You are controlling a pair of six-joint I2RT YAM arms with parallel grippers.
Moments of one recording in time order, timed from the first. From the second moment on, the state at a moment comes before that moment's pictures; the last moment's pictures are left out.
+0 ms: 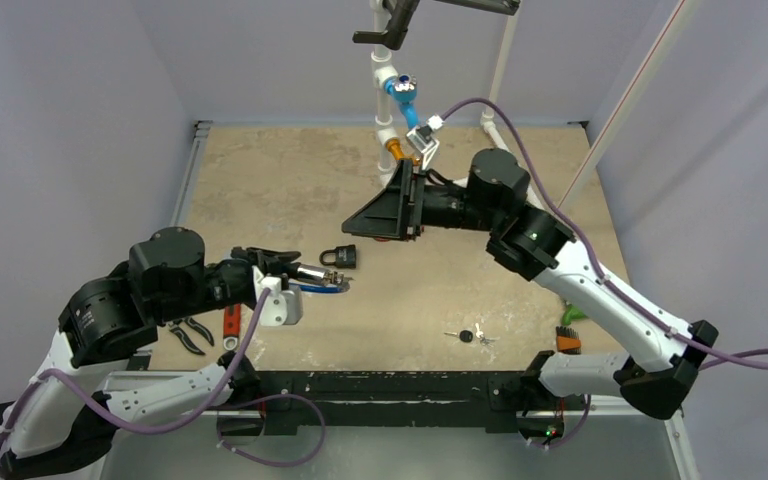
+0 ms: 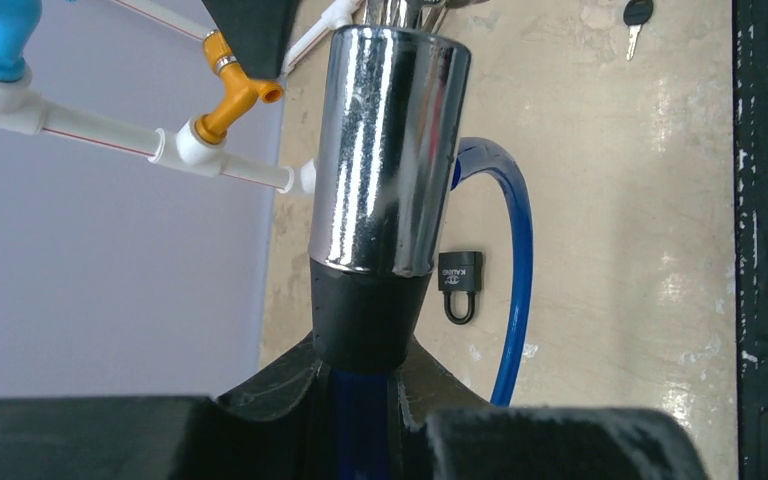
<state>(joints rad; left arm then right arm) -0.94 0.77 1.43 -1.06 0.11 0.85 0.86 1.25 1.38 -0.15 -0.56 1.11</state>
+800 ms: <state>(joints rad) -0.79 0.85 1.62 -1.02 0.38 0.47 1.14 1.09 1.29 -0.28 -0.37 0.31</state>
